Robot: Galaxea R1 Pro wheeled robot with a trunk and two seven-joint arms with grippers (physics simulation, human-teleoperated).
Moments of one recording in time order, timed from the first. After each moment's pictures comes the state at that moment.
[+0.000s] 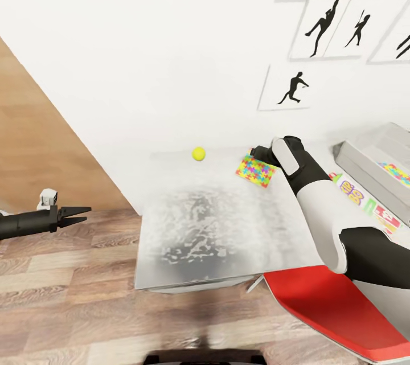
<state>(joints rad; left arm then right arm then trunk) -0.76 0.61 0.18 -0.90 0.22 1.03 -1.34 -1.35 0.01 0.08 -0.60 -0.59 0.69 -0.43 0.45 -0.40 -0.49</state>
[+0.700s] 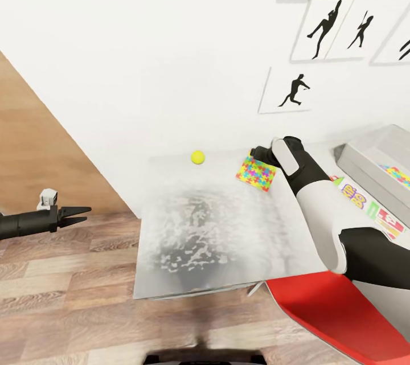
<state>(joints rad) -0.76 0.61 0.18 -0.90 0.22 1.03 -1.34 -1.35 0.01 0.08 -0.60 -0.59 0.69 -0.43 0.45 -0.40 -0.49</state>
